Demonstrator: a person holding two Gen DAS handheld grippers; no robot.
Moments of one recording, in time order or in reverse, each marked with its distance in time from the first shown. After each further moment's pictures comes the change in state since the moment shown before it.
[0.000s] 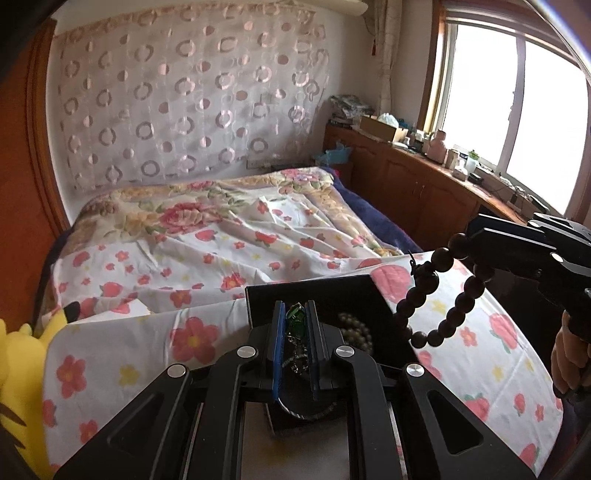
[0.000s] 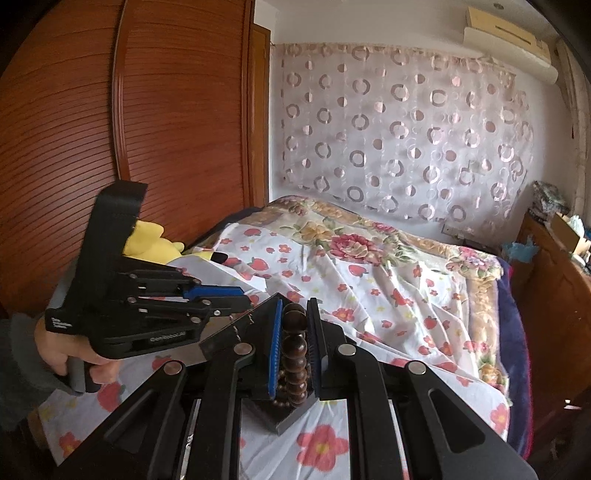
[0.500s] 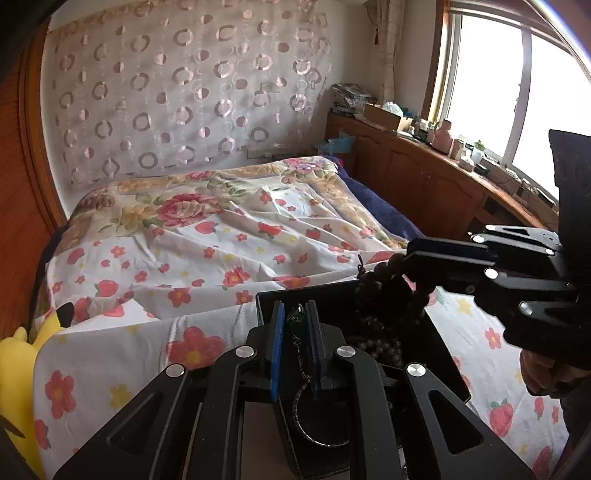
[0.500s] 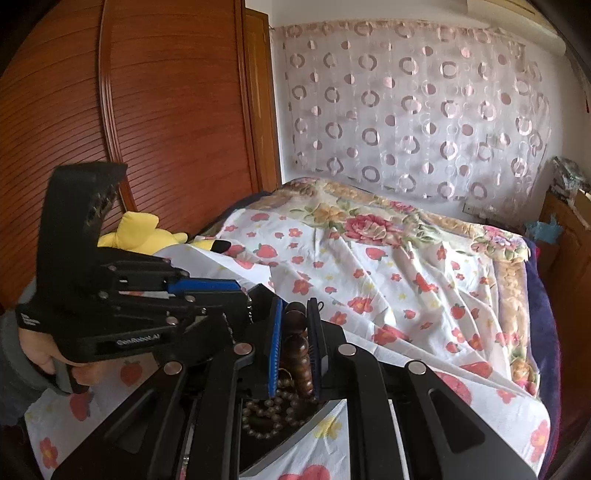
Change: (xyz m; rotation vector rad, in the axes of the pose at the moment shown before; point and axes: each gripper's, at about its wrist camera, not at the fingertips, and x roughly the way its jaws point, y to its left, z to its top) left arm 0.033 0.012 0.005 0.014 0.033 0.011; right arm 0.071 -0.025 -0.015 0.033 0.057 0.084
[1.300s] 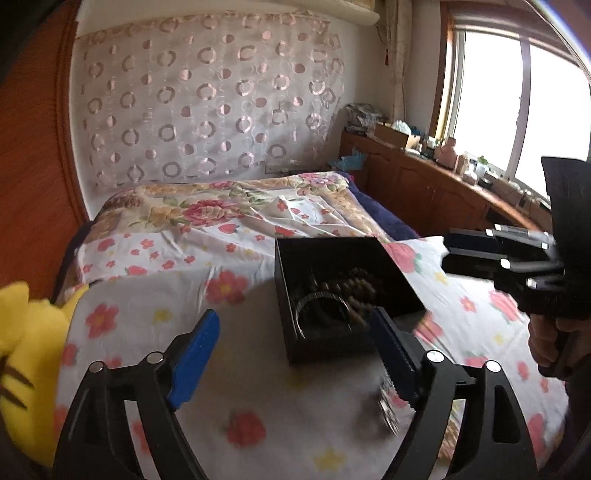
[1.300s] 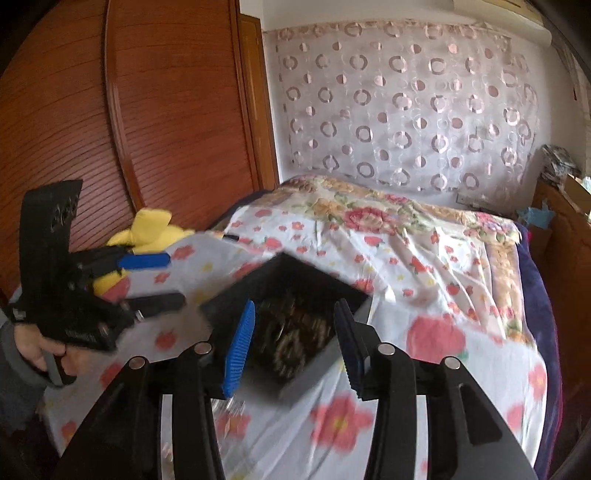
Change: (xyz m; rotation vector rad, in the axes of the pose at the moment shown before) left arm -0.104 -0.011 -0.075 -0.051 -0.088 0.055; right arm -0.077 0.035 -0.046 0.038 0.017 -0.034
